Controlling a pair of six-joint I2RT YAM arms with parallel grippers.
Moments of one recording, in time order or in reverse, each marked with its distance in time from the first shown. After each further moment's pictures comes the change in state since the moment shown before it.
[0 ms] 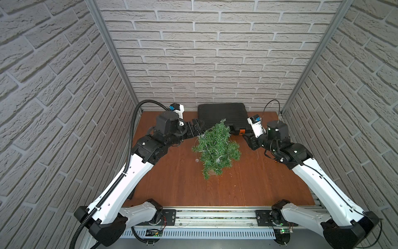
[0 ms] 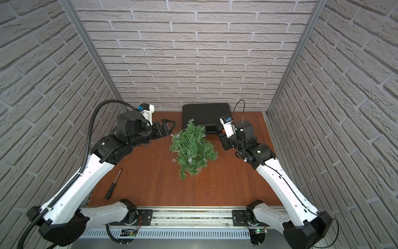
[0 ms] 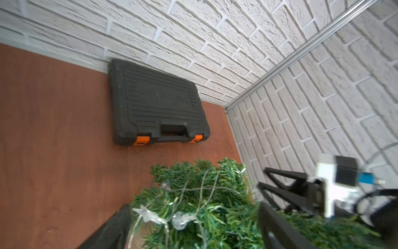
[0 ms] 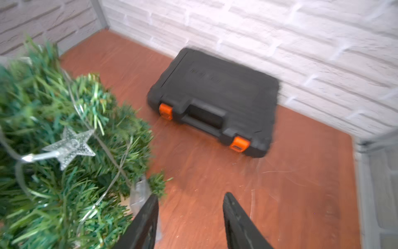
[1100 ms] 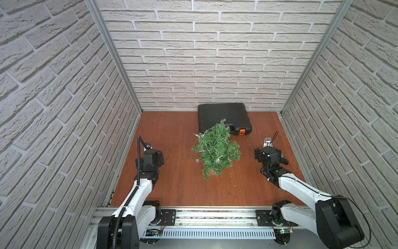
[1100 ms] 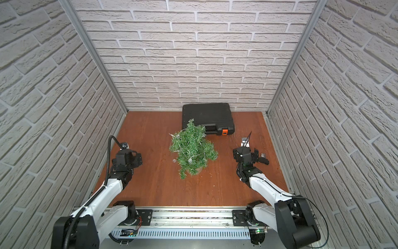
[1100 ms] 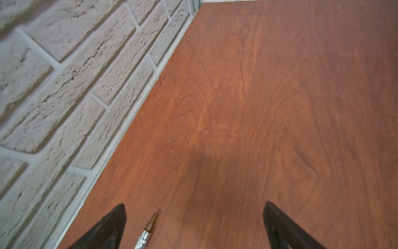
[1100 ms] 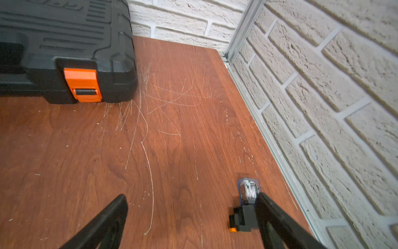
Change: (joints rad) left arm 0.610 -0.176 -1.088 0.702 -0.362 0.557; right arm -0.177 0.153 -0.777 0.876 0.516 0.067
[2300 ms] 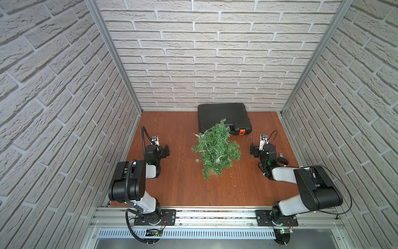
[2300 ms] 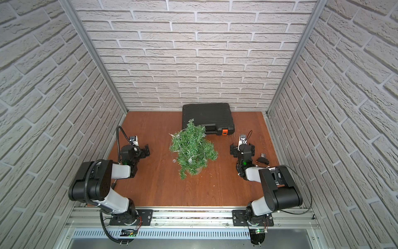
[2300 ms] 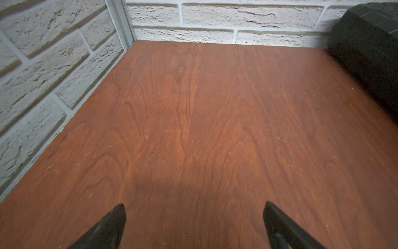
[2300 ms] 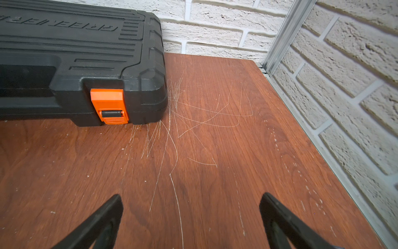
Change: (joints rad) left arm 0.047 0.609 0.042 0.762 0.316 0.091; right arm -0.109 0.311 0.013 0.424 -0.277 -0.031
